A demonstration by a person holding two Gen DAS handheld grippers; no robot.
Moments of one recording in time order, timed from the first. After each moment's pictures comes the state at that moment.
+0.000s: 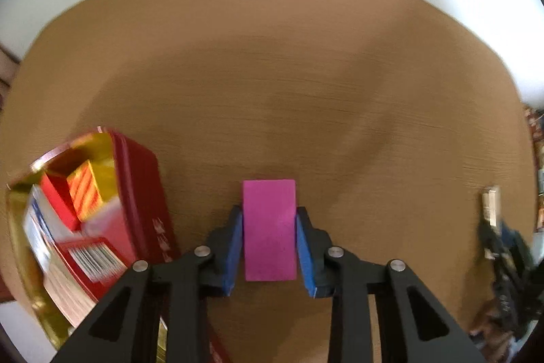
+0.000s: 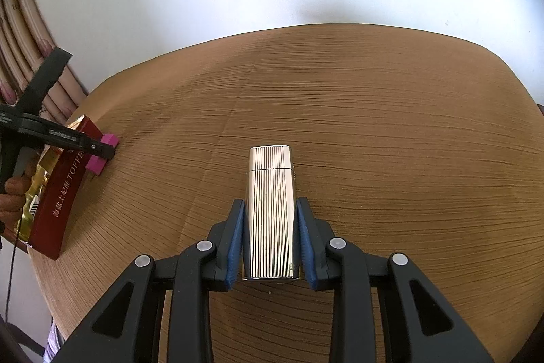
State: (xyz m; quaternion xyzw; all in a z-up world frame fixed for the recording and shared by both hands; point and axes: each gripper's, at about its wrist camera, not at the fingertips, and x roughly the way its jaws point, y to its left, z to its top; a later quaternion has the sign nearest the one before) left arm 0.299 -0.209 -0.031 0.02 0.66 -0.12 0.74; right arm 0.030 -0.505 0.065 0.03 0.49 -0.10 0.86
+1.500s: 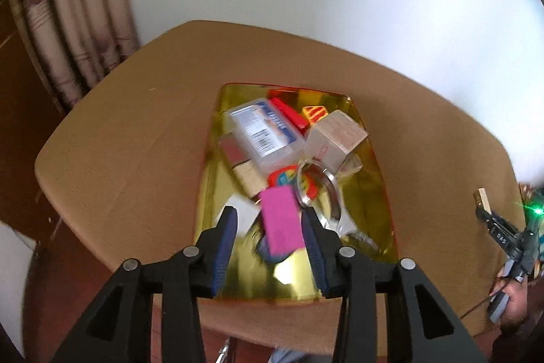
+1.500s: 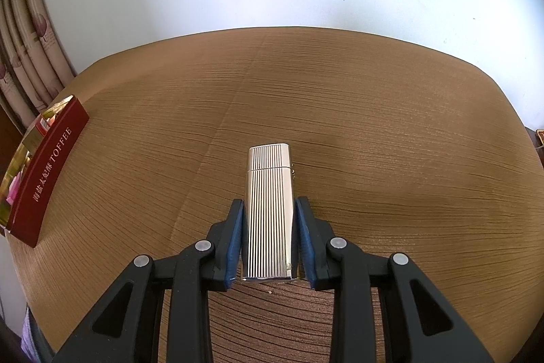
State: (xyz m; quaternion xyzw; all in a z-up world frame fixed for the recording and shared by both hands) left arm 0.106 0.007 0.063 -0.09 0.49 0.02 0.86; right arm 0.052 -0.444 0.033 -0.02 0.50 -0.13 0.86
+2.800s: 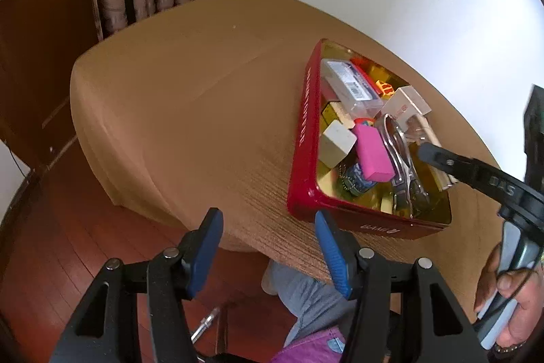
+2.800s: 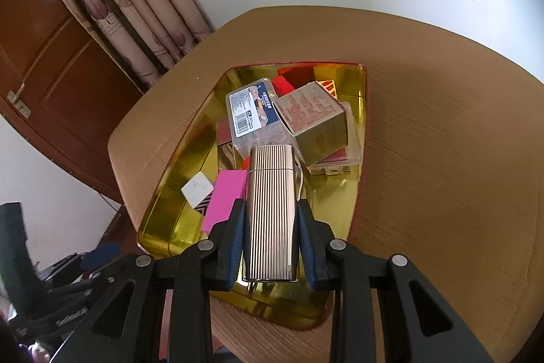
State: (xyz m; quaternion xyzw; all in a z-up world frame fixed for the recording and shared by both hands) left arm 0.035 0.073 0.030 -0.19 0.51 0.07 0.84; right arm 0.182 -0.151 -0.001 0.00 0.58 0.09 0.81
